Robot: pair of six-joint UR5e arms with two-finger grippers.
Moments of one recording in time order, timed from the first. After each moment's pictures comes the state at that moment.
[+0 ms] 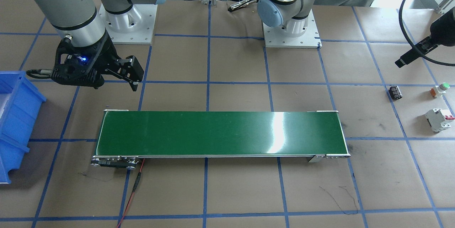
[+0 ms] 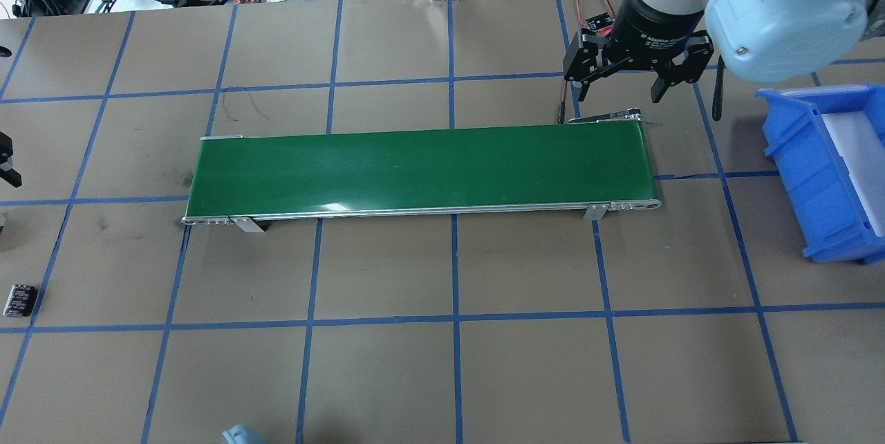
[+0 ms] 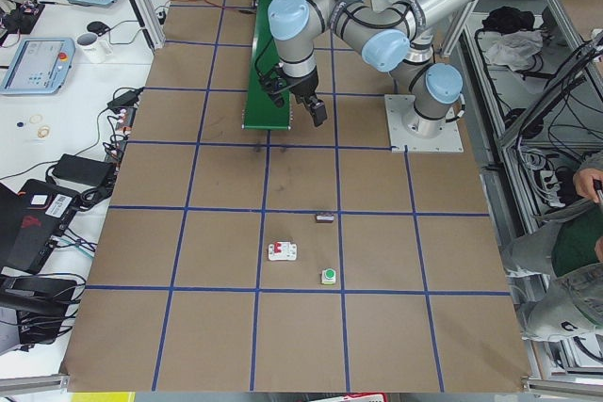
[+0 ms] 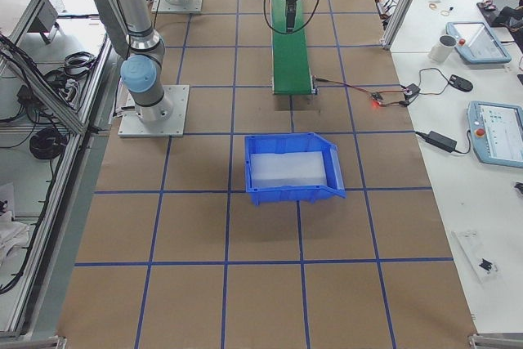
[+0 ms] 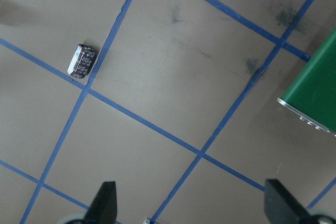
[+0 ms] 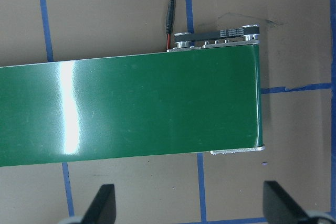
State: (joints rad) left arm -0.90 -1.57 -1.64 -1.64 1.67 0.11; right arm 1.61 -1.49 1.59 -1.70 -1.56 0.12
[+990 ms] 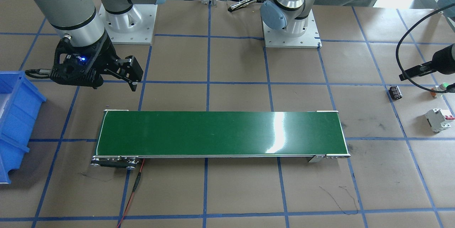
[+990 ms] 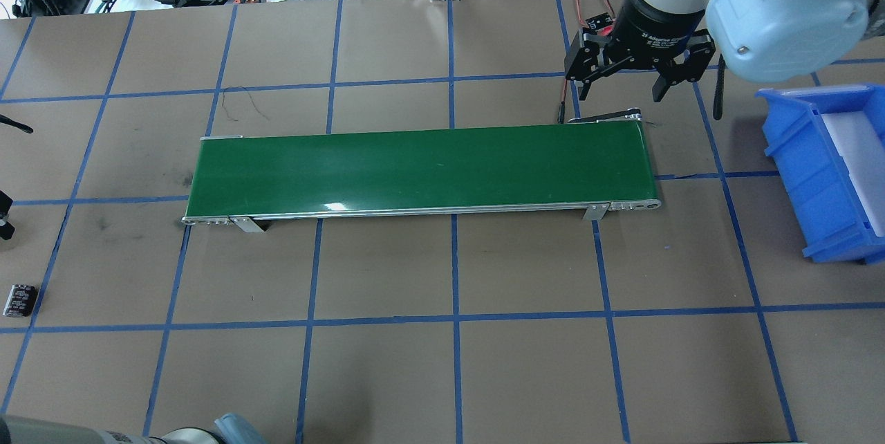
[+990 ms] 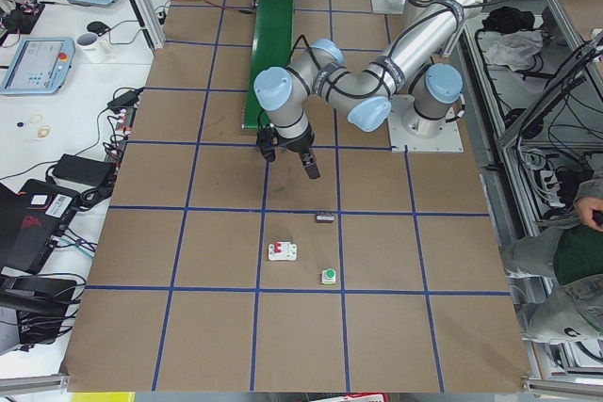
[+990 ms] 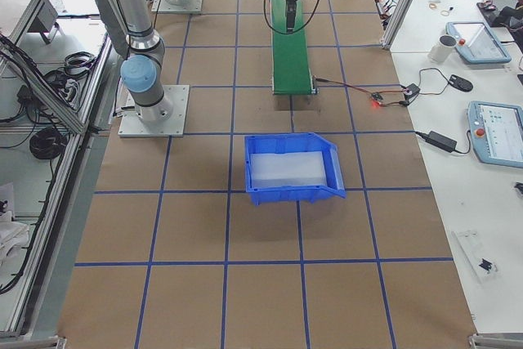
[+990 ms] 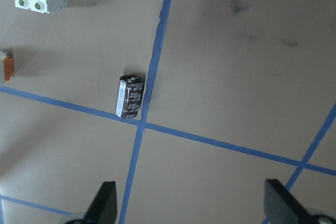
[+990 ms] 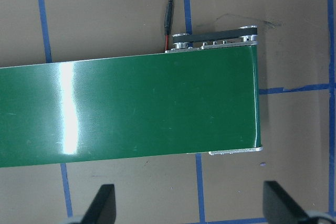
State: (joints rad) left arm -0.80 -1.76 -1.71 -1.45 1.81 0.49; right arm 1.61 -1.49 1.59 -1.70 -1.56 0.11
